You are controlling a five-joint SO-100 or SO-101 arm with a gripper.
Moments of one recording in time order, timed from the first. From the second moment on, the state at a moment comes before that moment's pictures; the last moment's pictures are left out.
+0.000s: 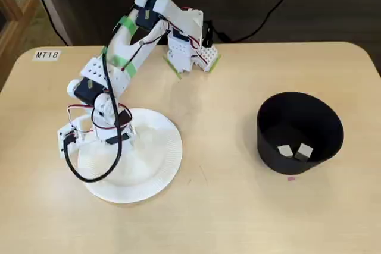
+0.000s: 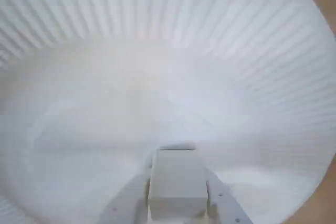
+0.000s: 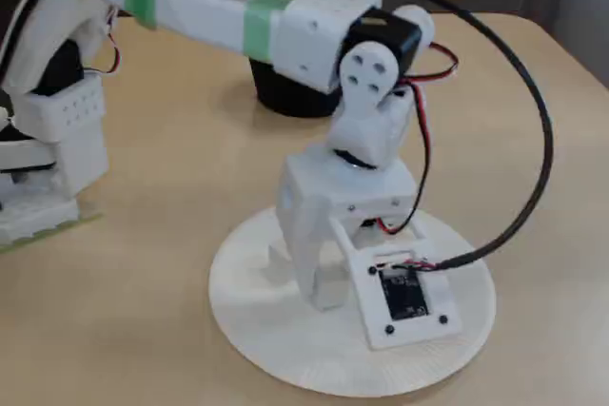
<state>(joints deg) 31.2 53.0 55.4 94.7 -46.8</state>
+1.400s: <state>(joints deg) -39.4 78.0 49.7 93.7 22.5</state>
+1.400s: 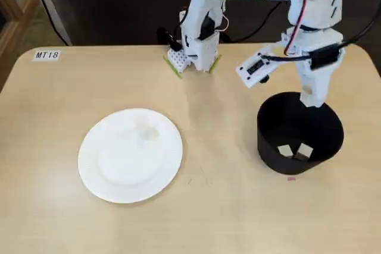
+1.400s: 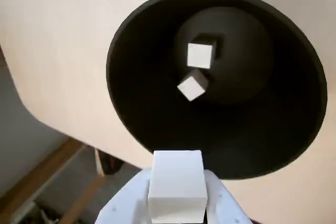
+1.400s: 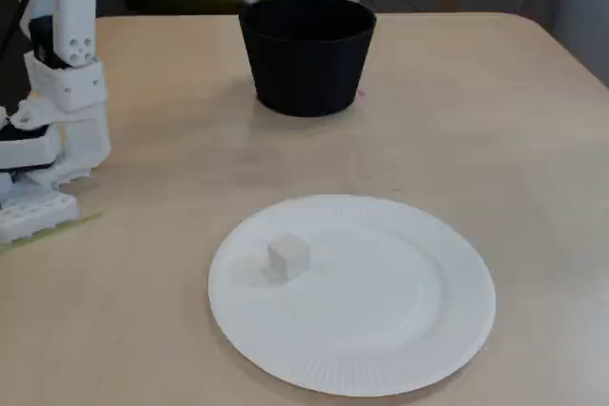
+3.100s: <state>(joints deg) 30.9 105.7 111.9 78.8 7.4</state>
